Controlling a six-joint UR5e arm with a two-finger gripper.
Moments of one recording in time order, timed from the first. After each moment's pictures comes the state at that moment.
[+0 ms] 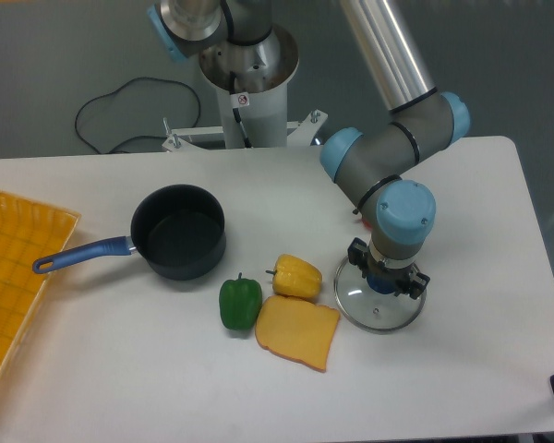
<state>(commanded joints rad) 2.64 -2.12 -1.62 -0.99 1.64 1.17</state>
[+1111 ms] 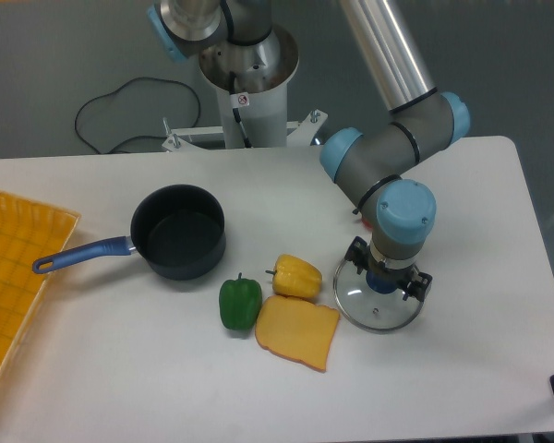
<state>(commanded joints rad) 2.64 -2.11 -1.59 -0.99 1.64 1.17</state>
